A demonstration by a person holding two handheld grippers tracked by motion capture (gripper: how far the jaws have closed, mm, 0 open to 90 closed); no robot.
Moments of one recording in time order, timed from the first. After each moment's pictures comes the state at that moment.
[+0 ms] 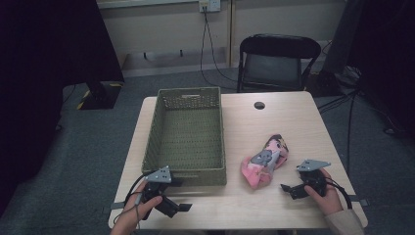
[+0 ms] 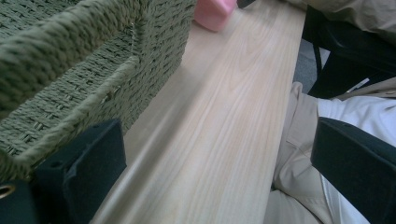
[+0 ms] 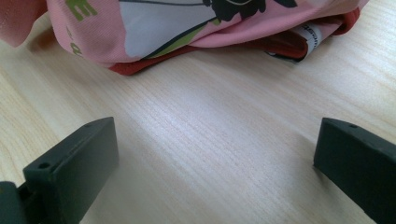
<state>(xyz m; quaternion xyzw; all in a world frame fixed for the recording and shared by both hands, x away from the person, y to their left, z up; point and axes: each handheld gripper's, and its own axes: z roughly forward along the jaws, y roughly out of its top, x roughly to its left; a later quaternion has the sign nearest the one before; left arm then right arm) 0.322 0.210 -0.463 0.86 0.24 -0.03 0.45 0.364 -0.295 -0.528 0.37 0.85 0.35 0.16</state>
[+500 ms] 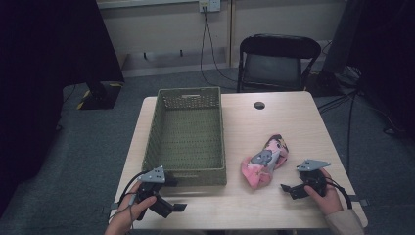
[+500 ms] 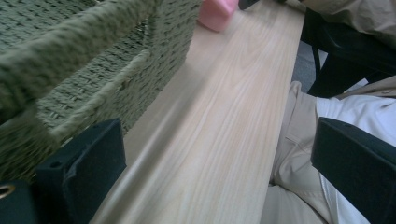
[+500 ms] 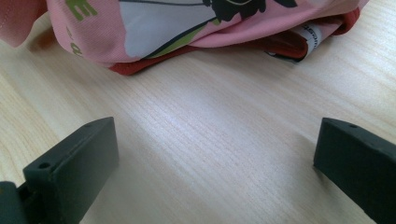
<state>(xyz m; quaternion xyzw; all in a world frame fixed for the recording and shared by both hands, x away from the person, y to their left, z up) 0.320 0.226 -0.460 0.85 0.24 -0.03 0.46 0.364 -0.295 -0.528 0.37 0.85 0.35 0.16</state>
